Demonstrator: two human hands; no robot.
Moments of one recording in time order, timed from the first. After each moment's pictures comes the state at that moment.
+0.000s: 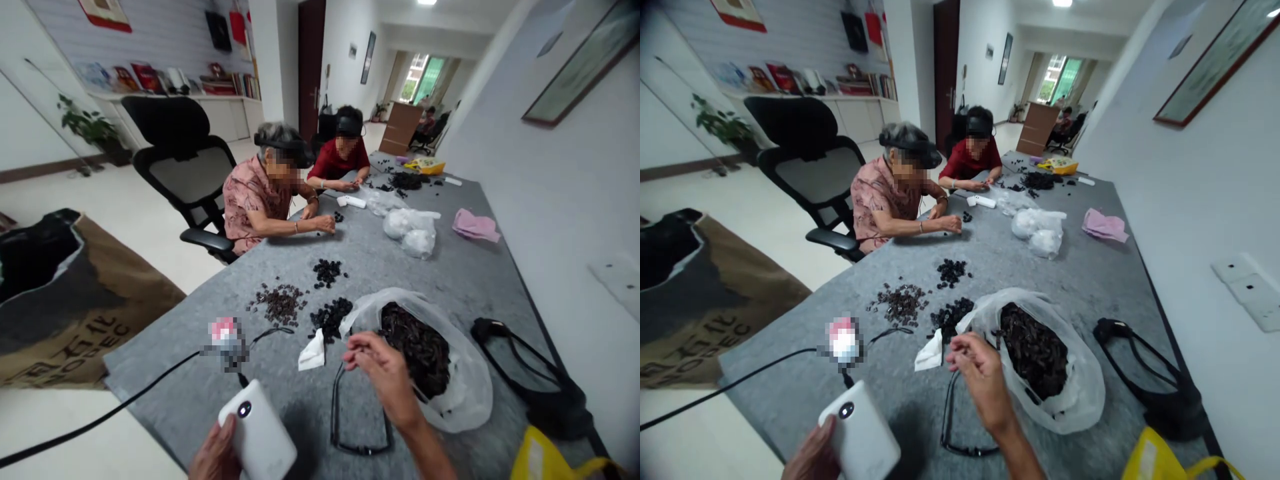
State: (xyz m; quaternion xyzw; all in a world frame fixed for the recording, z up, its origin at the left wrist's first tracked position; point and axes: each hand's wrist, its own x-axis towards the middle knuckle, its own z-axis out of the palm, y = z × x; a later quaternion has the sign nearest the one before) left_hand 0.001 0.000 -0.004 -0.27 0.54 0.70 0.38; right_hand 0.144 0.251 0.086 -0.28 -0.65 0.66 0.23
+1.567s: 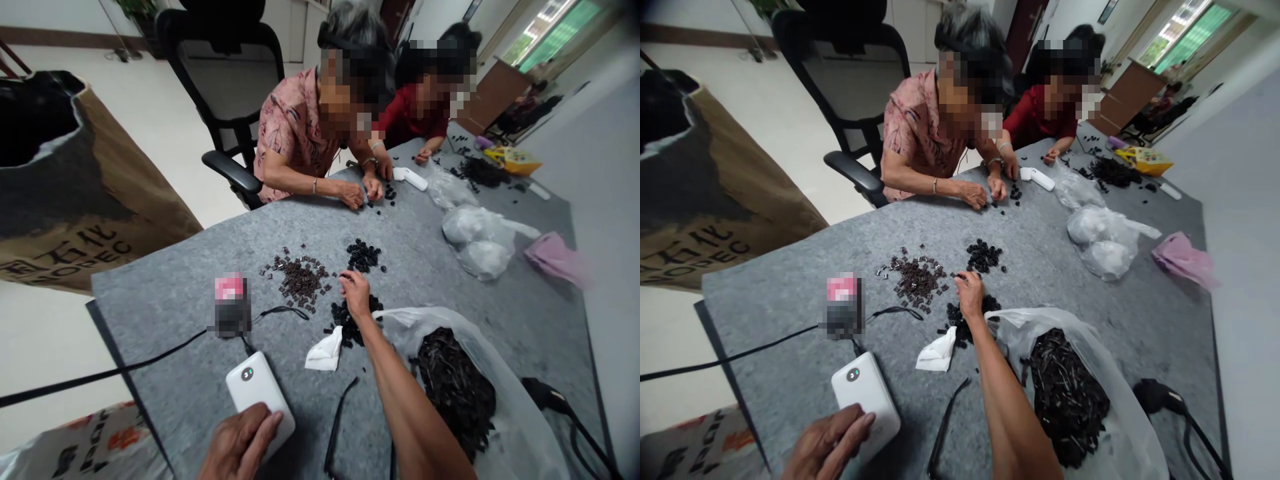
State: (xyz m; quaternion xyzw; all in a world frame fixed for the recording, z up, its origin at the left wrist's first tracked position) left_hand -0.001 0.030 -0.023 0.12 0.79 0.46 0.38; right_hand -0.056 0.351 -0.086 -0.41 -0.69 0.59 0.12
